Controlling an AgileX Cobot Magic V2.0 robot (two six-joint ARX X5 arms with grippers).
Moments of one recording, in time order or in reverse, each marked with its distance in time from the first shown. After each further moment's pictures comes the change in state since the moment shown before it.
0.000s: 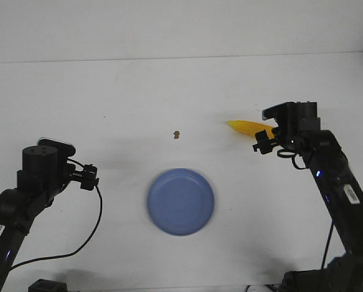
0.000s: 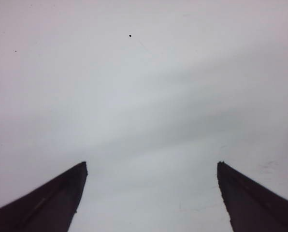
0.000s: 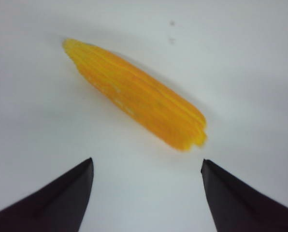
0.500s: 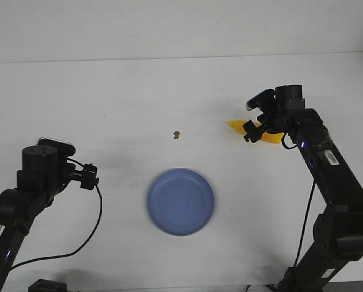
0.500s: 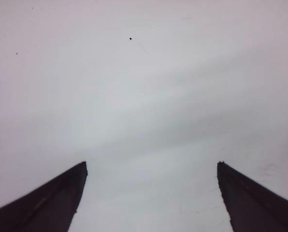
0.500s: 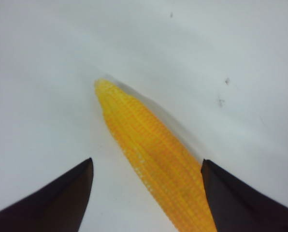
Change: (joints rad) left arm 0.000 0.000 0.000 0.006 0.000 0.000; right arm 0.001 0.249 0.166 0.050 -0.154 -0.209
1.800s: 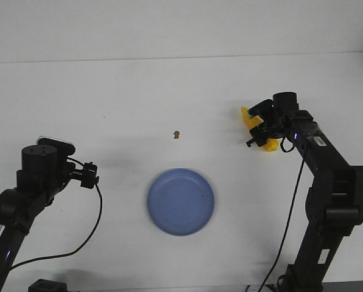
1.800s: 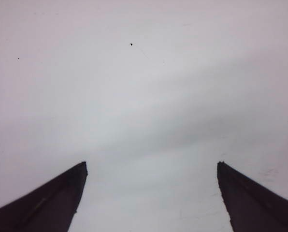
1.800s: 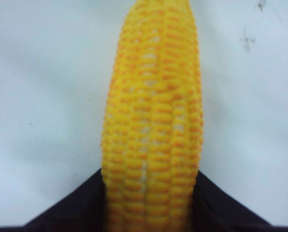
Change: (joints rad) left arm 0.000 0.000 0.000 0.016 0.000 -0.003; right arm -0.054 0.202 0.006 0.038 0.028 -0.010
